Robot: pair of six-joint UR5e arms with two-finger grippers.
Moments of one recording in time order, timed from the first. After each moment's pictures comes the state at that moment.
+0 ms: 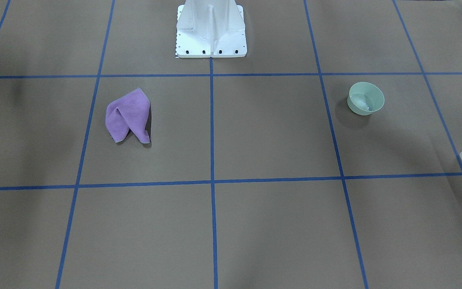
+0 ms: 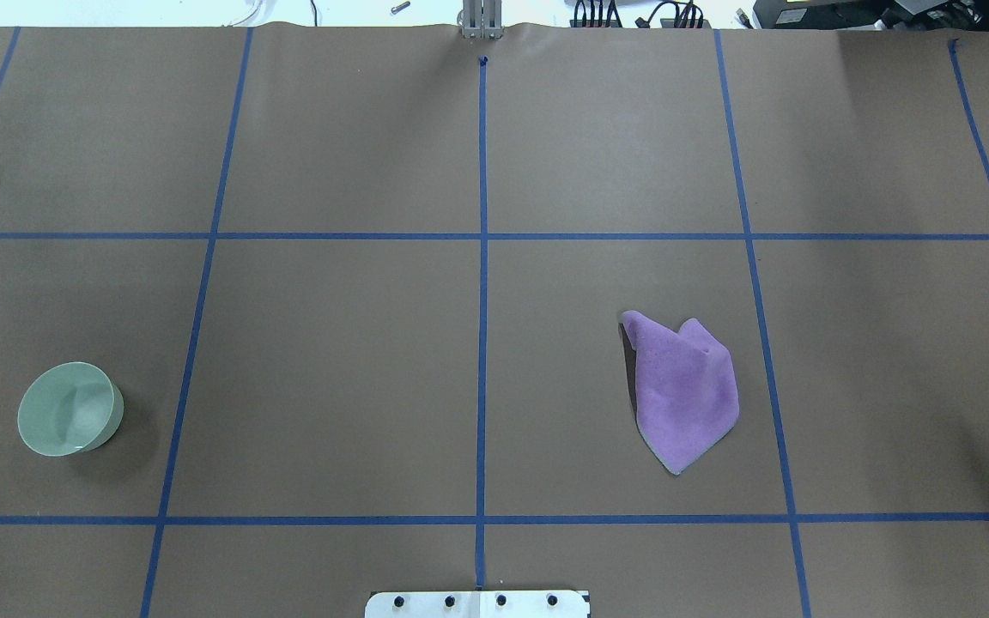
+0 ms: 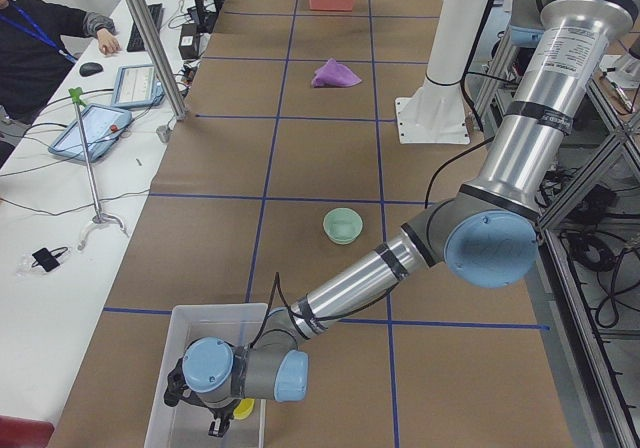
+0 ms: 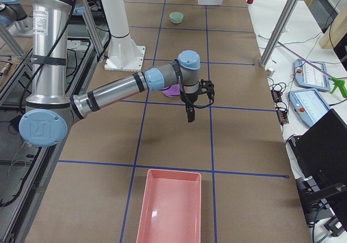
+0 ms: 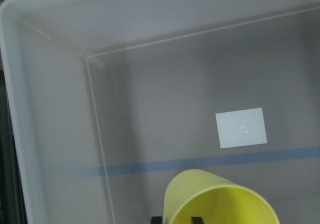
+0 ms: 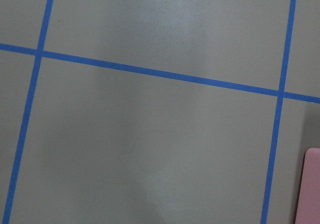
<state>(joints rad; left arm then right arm) -1.63 -1.94 -0.58 -2.26 -2.28 0.14 1.26 -1.66 2.06 -1.64 2.22 0.30</state>
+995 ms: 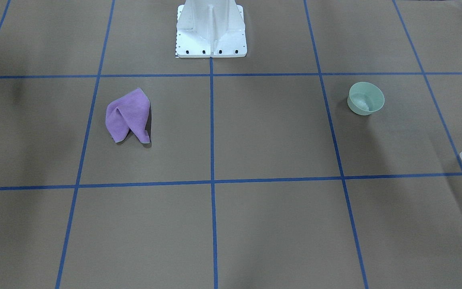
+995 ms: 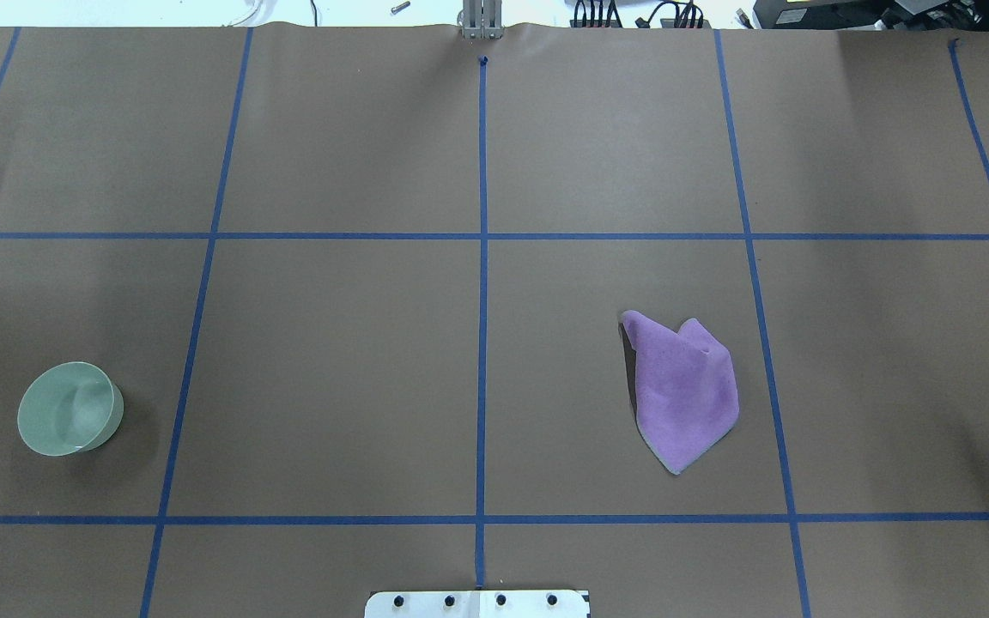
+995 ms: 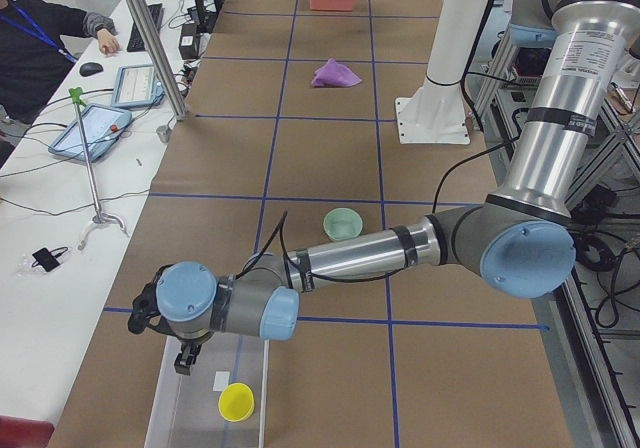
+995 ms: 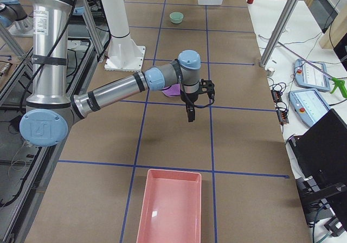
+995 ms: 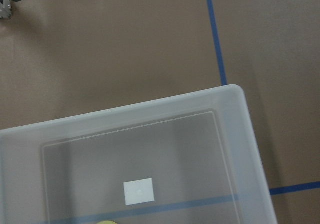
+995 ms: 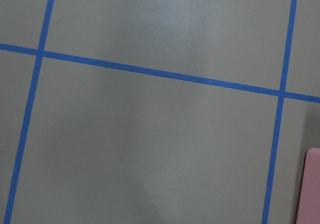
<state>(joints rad) -1.69 -1.77 -1.25 -1.97 -2.43 0.01 1.26 -1.65 2.06 -1.64 2.22 0.30</state>
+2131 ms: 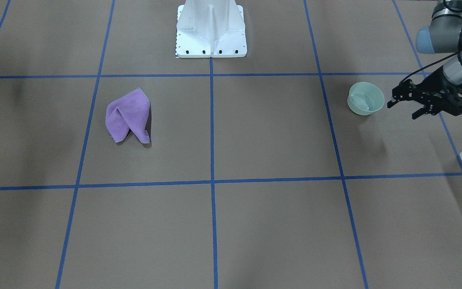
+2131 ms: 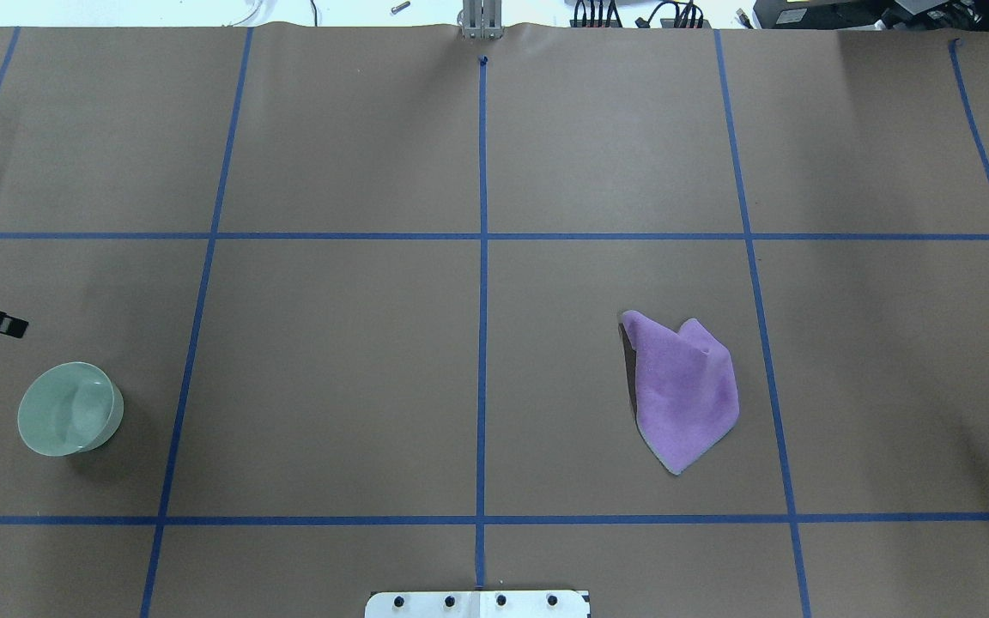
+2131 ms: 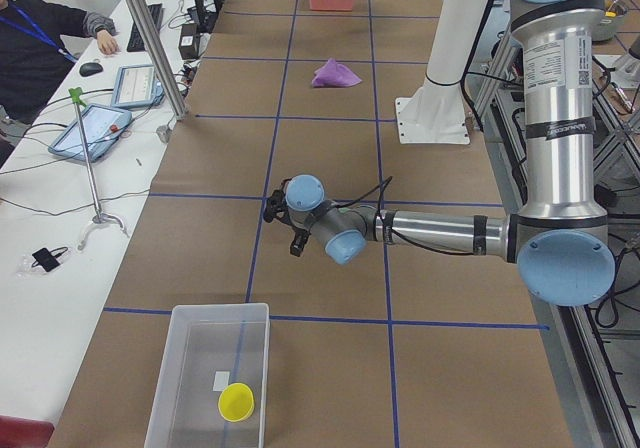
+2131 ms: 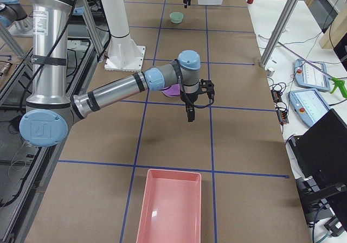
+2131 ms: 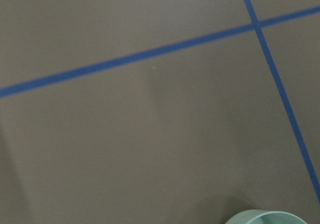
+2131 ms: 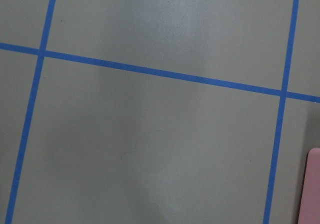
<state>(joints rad) -1.00 -1.45 -1.66 -2.39 -2.36 -0.60 1.26 -1.65 2.06 -1.64 2.22 0.30</state>
